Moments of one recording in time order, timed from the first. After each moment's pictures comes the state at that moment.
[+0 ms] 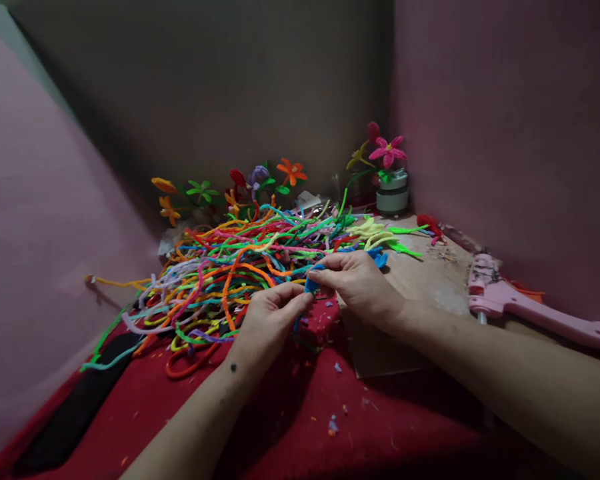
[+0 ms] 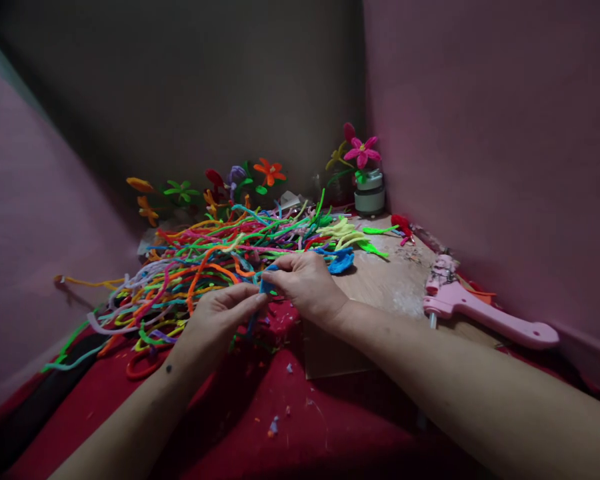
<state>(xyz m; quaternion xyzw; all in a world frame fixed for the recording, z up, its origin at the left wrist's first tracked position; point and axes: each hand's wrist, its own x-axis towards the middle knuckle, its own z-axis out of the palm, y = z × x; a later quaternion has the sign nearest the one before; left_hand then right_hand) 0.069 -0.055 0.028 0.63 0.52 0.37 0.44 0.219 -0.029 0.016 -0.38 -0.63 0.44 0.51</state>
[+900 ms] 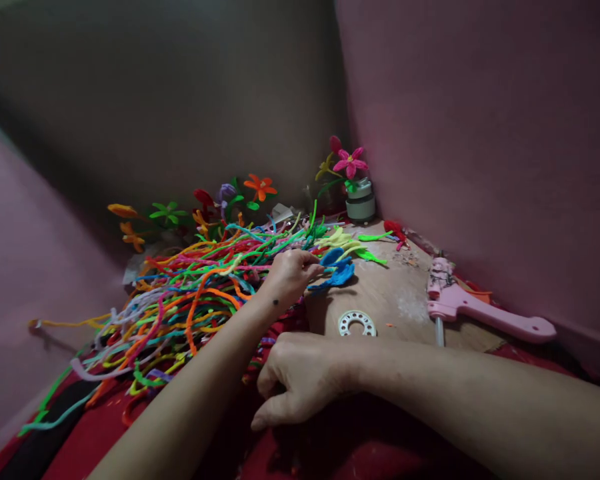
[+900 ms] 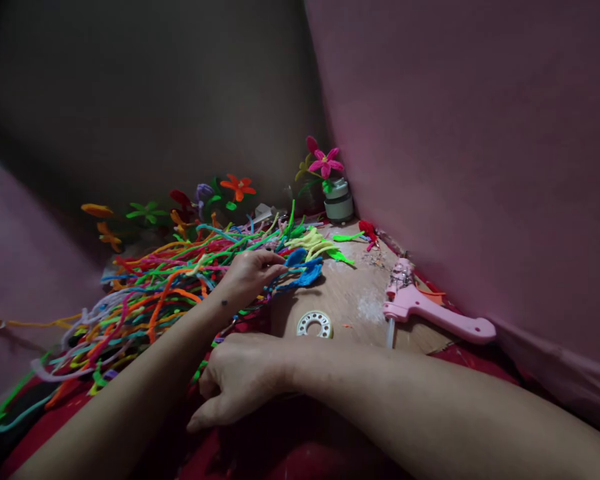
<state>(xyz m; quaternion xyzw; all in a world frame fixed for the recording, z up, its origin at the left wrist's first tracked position) 0.144 0.032 0.041 0.84 0.45 0.25 0.15 0.214 -0.055 0.019 -0.23 -0.91 0.33 0.12</state>
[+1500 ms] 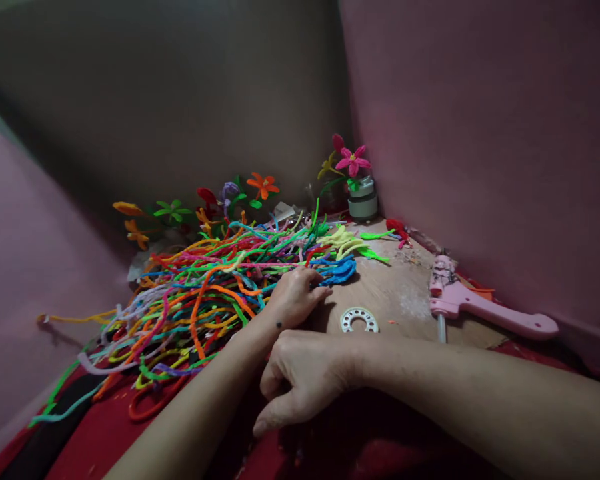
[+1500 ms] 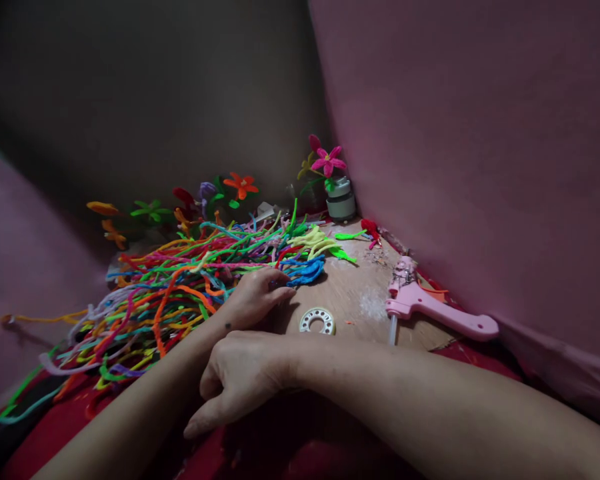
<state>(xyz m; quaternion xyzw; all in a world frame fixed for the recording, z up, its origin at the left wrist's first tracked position) 0.134 0.016 0.016 0.87 0.46 0.15 0.08 0.216 -0.058 0.022 -0.21 -0.89 0.38 0.11</state>
